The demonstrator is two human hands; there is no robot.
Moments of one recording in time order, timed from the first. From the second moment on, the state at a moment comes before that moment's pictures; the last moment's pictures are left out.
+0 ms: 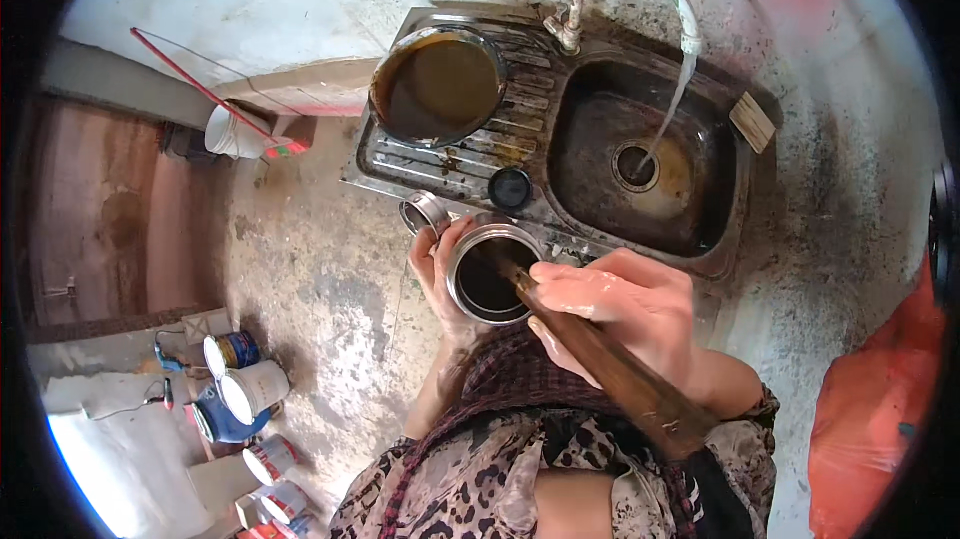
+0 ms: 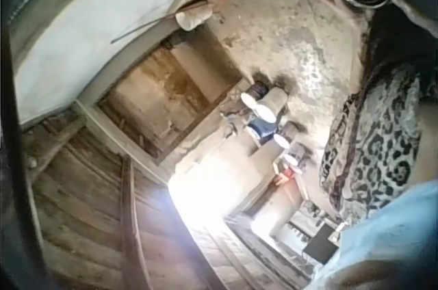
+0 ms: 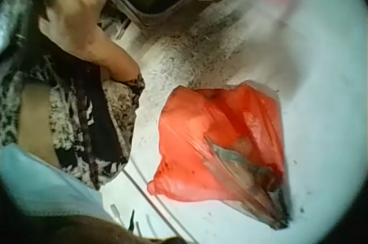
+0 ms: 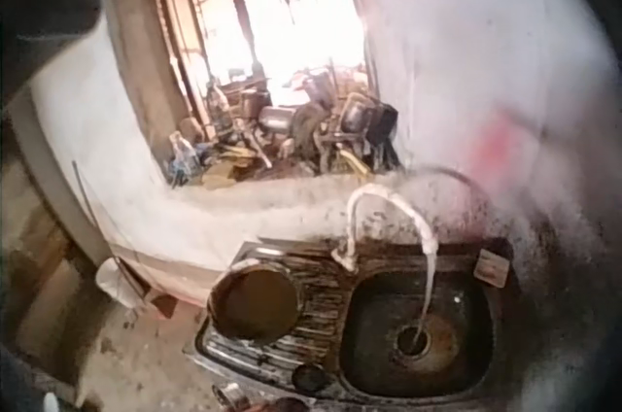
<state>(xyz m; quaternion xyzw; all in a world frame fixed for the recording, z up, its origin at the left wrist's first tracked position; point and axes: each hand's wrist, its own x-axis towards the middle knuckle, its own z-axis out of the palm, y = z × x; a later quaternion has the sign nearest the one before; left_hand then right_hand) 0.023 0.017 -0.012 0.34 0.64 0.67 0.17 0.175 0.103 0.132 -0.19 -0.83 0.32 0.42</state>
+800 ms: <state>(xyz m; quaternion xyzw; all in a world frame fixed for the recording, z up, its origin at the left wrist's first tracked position) 0.013 0.019 0.006 0.46 0.69 0.56 0.06 0.188 0.096 0.129 -0.19 -0.74 0.43 0.48</state>
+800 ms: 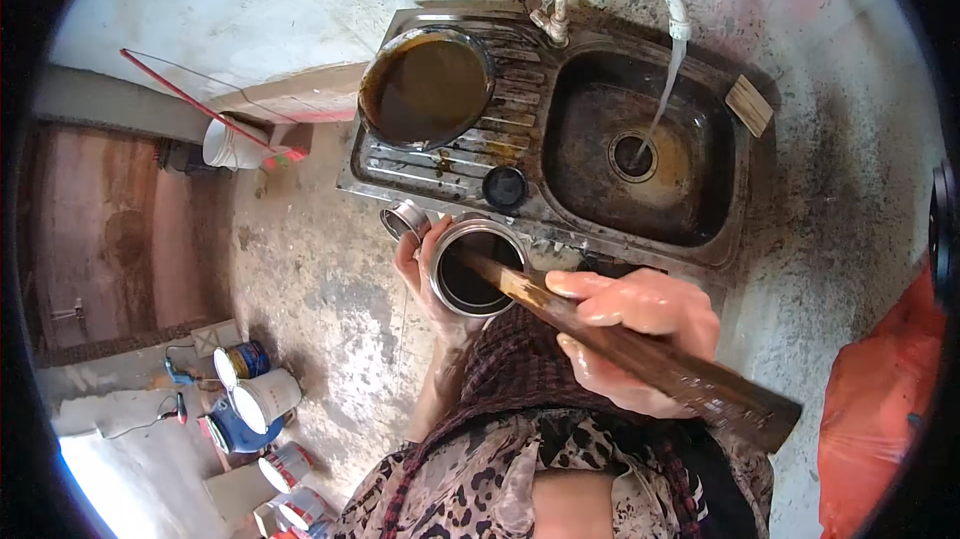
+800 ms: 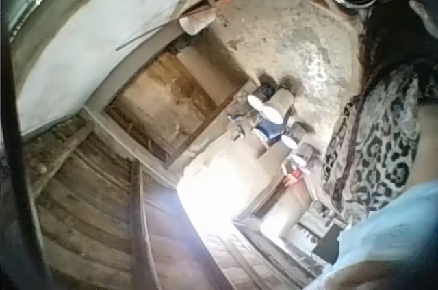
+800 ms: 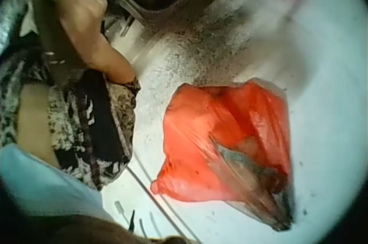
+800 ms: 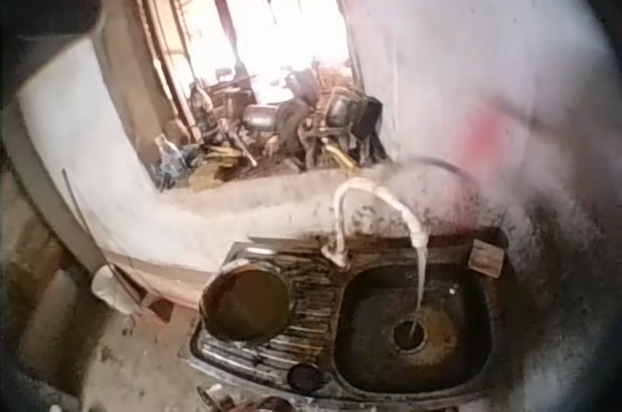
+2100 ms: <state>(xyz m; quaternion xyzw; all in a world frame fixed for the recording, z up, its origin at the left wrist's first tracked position) -0.004 0.010 -0.003 0.54 0.75 0.38 -0.03 0.201 0.096 0.169 -0.07 -0.81 0.47 0.35</state>
